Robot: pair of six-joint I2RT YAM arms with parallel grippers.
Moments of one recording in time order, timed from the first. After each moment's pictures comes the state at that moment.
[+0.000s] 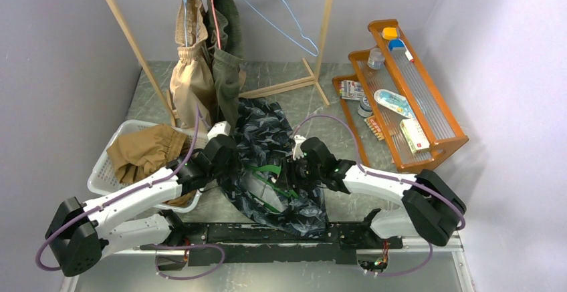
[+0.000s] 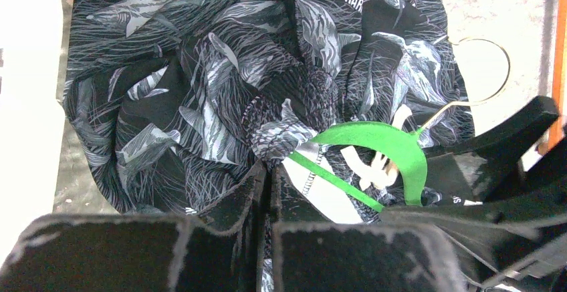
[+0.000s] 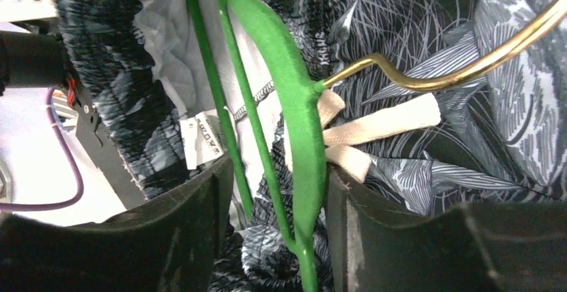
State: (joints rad) left arm -0.83 1.03 0.64 -0.40 -0.28 -0.90; right arm 0.82 1.29 0.55 0.03 -0.30 0.50
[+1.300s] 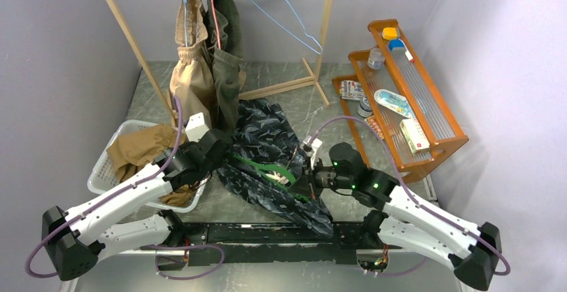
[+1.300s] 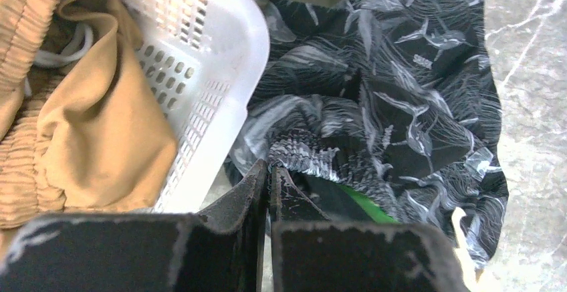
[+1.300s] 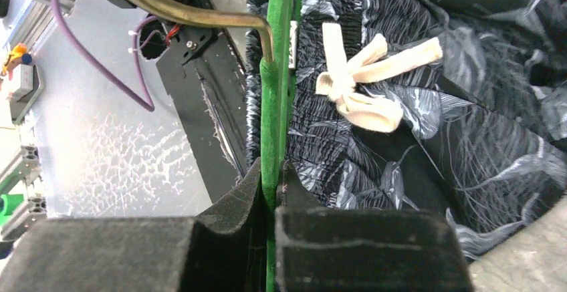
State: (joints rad) left arm -0.83 0.98 0.84 -0.79 -0.61 -1.02; right arm 0.88 0.81 0.58 -0.30 -0.40 0.34
